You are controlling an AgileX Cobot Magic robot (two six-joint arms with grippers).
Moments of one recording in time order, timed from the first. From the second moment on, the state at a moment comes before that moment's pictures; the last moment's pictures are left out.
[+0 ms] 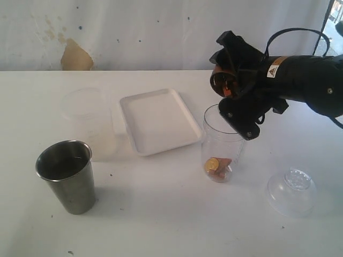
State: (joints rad) left arm 0.05 0.00 -0.01 0.06 0.21 -0.02; right arm 0.26 1.53 -0.92 -0.05 -0.09 -2.12
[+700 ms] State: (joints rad) left arm 0.05 0.00 -0.01 0.06 0.21 -0.02; right arm 0.26 1.50 -0.92 -0.18 -0.04 -2.09
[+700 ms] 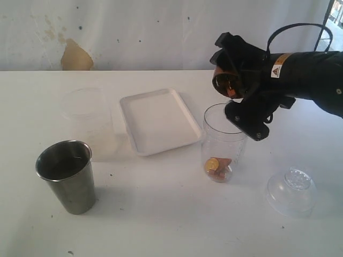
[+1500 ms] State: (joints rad) left arm 0.05 0.00 -0.01 0.06 0.21 -0.02; right arm 0.28 1.45 -0.92 -0.20 0.02 -2.12
